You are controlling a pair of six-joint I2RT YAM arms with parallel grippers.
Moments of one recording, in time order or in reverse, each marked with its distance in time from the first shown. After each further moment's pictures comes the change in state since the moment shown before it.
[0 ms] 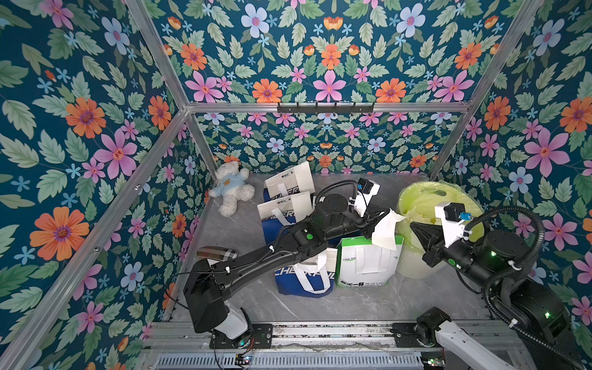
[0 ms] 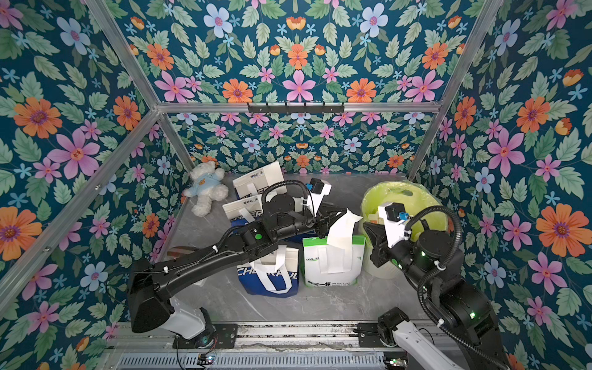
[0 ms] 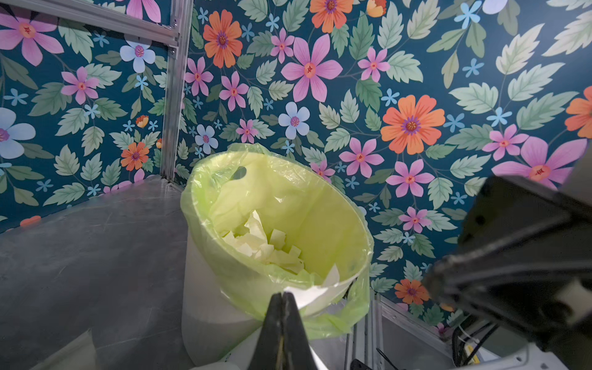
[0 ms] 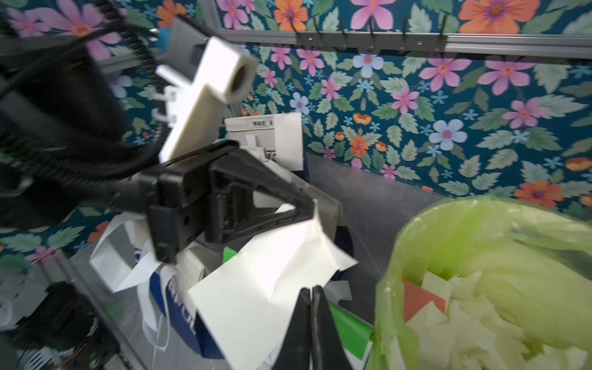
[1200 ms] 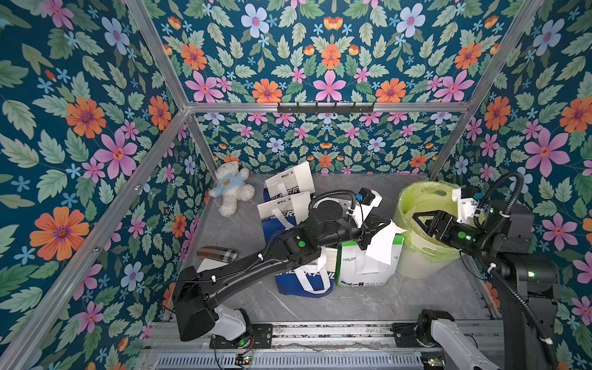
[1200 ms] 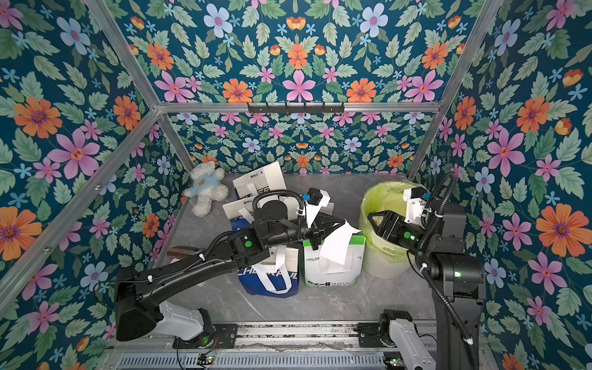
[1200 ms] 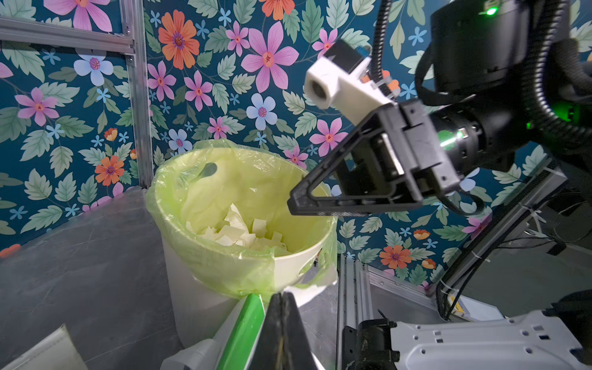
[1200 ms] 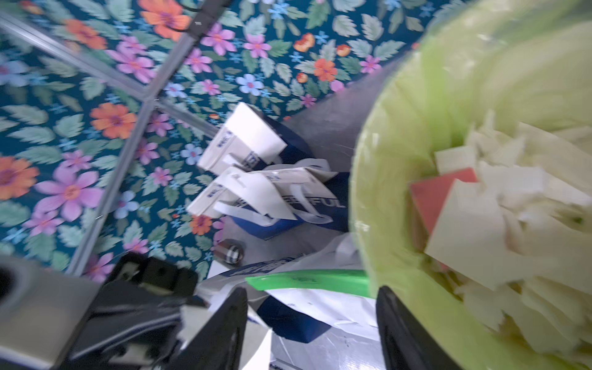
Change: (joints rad) left arm -0.041 -0.096 -0.063 -0.027 0.063 0.098; right arm -0.584 0.134 0.107 -0.202 -0.654 0.413
